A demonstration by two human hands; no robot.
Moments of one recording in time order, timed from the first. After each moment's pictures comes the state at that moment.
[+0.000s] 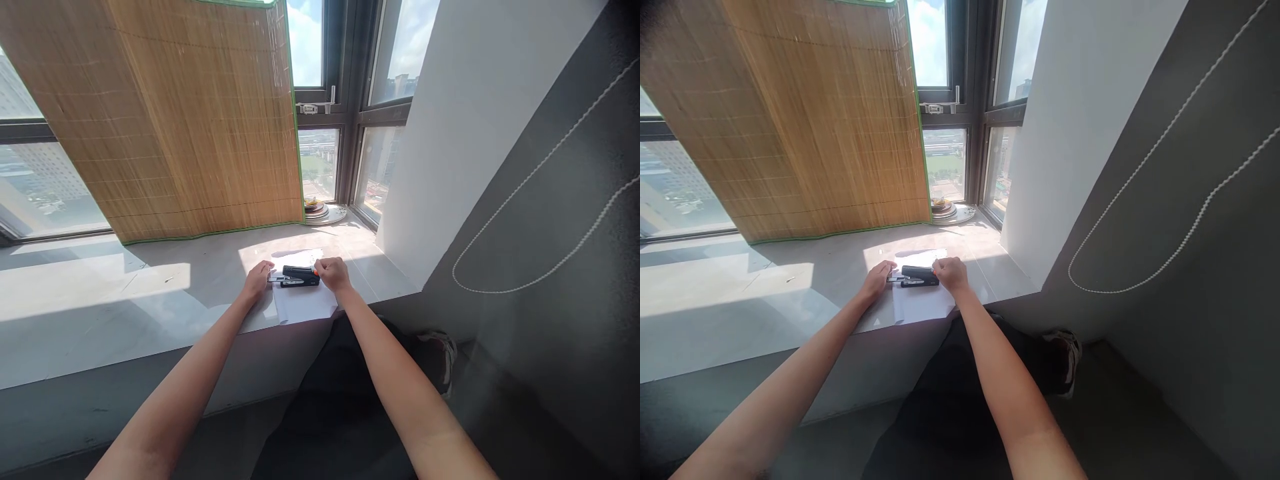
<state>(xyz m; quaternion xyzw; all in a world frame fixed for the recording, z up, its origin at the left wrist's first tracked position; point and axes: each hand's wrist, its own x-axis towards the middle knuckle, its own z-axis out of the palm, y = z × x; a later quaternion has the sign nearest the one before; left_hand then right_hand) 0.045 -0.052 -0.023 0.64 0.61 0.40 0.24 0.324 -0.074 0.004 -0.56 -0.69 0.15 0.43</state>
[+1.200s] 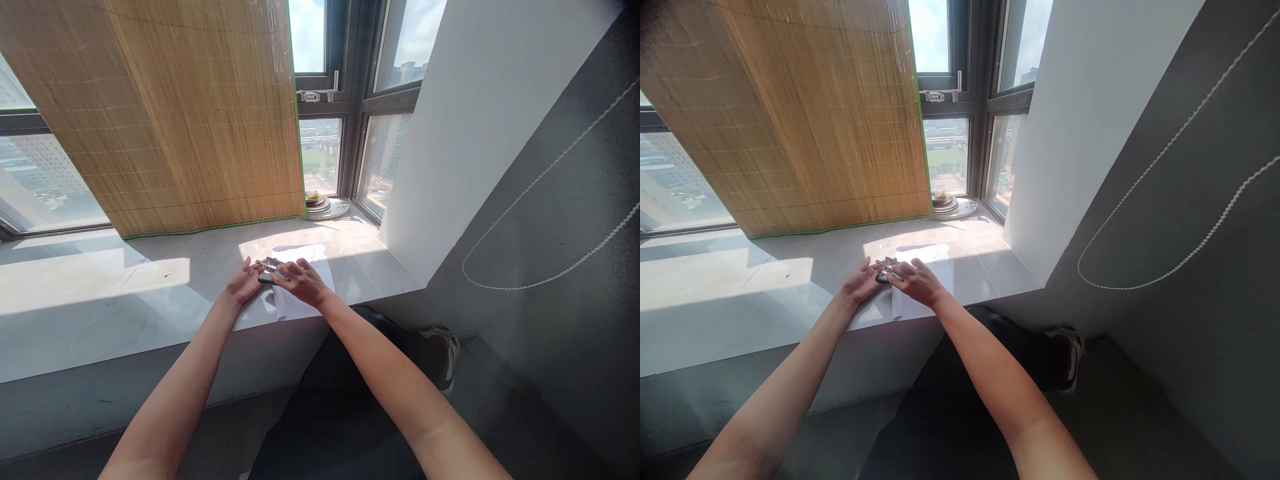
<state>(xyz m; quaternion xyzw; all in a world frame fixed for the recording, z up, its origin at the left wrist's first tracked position) 0.023 -0.073 -0.004 0.28 0.36 0.54 0.70 0.263 -0.098 0.004 -0.23 -0.90 -0.23 0.28</state>
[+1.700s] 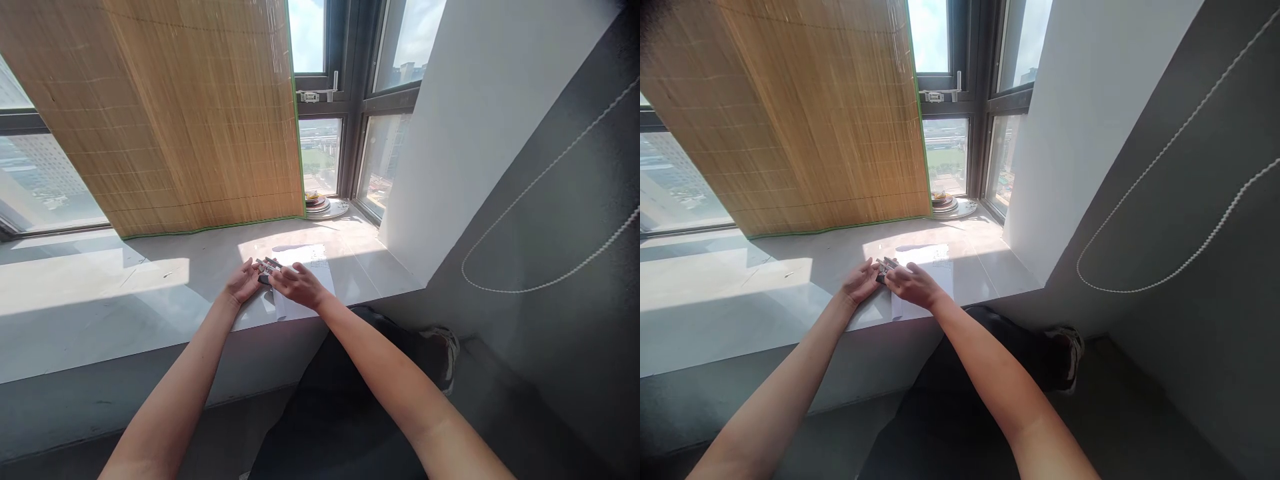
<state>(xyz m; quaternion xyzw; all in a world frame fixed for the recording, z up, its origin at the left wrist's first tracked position) 0.019 -0.072 -0.002 0.23 0.30 0.53 0.76 0.257 -0.101 0.003 -0.21 -0.90 -0.28 0.28</state>
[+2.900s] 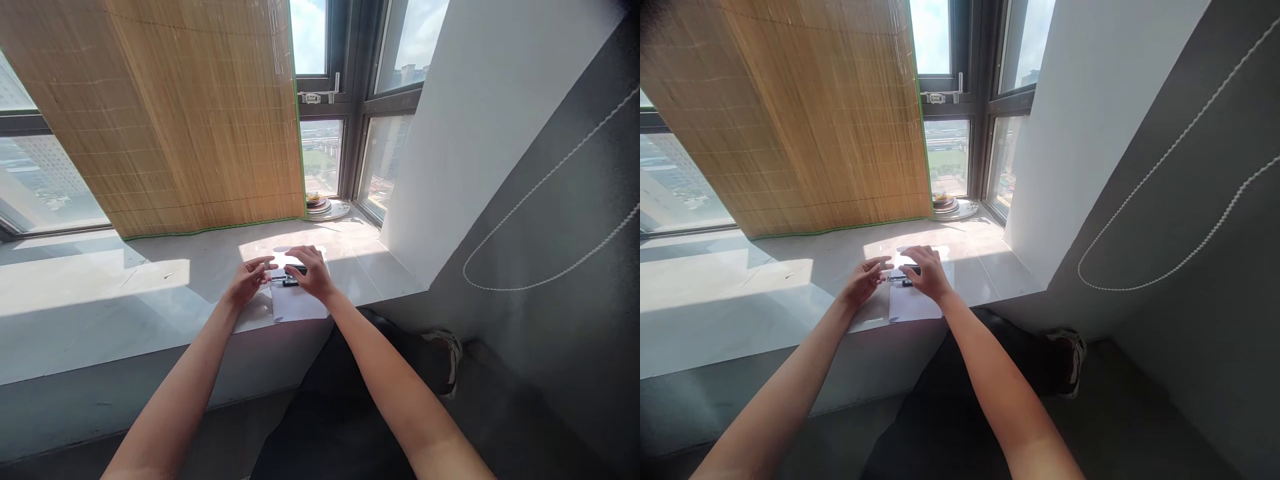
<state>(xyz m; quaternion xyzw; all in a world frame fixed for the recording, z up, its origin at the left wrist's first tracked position) 0.030 -0.087 0.005 0.48 0.32 0.55 0.60 0.277 -0.096 0.021 -0.34 -0.80 0.06 0.49</state>
